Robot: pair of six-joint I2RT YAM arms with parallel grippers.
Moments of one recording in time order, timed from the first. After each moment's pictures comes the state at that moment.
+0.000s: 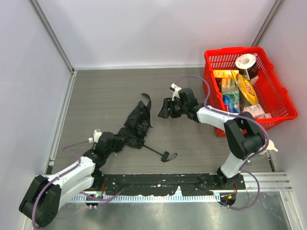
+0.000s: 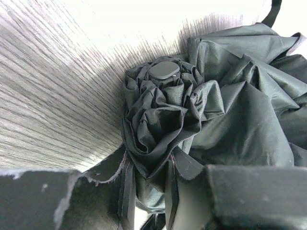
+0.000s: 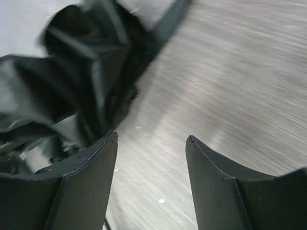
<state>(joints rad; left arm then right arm) -0.49 0.87 0.12 0.06 -0.18 -1.55 0.49 1.69 0.99 0.00 -0.31 0.41</state>
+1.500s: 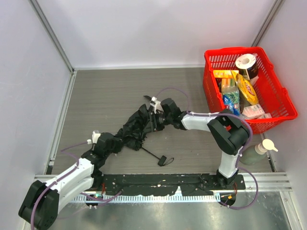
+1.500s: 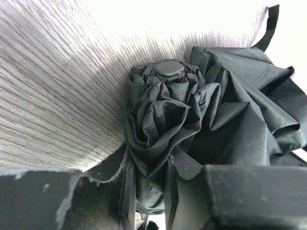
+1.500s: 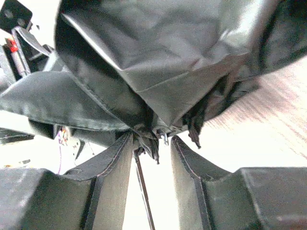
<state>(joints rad) -0.48 0.81 0.13 -0.02 -0.18 -1.57 0.73 1.87 0.99 0.20 -0.58 0.58</state>
